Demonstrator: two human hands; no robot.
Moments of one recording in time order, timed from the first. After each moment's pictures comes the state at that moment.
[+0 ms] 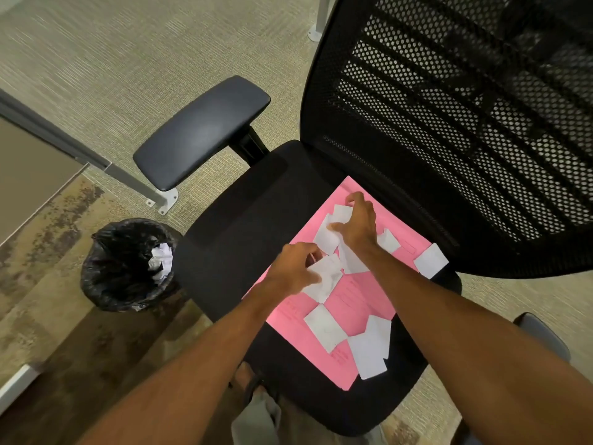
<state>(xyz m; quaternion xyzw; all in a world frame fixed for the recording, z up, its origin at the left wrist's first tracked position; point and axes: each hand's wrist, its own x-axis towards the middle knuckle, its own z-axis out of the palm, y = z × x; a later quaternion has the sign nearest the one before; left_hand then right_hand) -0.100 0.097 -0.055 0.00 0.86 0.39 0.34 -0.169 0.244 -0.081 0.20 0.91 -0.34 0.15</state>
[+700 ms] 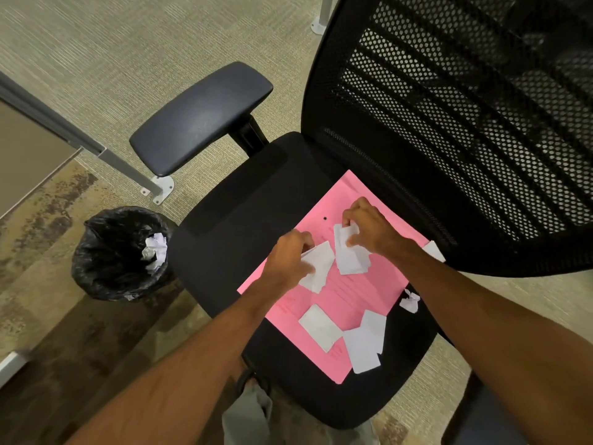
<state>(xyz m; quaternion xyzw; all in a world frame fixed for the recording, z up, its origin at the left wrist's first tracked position) -0.096 0.098 -0.064 -0.01 0.89 0.38 0.26 -0.163 0.286 -0.065 -0.06 0.94 -0.15 0.31</state>
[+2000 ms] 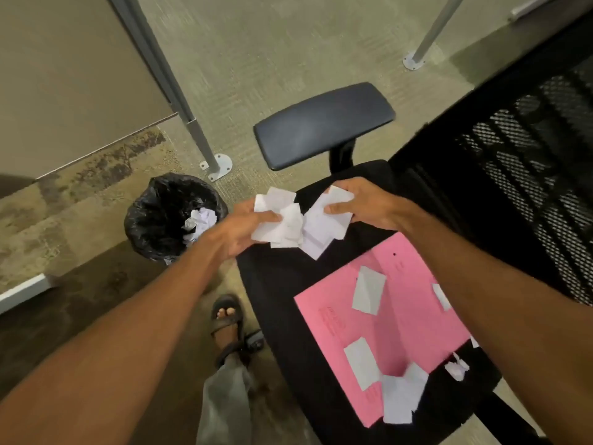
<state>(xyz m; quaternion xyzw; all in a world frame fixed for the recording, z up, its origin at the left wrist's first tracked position) -0.118 -0.097 -0.055 -0.34 0.53 0.75 0.21 -0.241 0.112 -0.028 -0.08 0.75 -0.45 0.48</state>
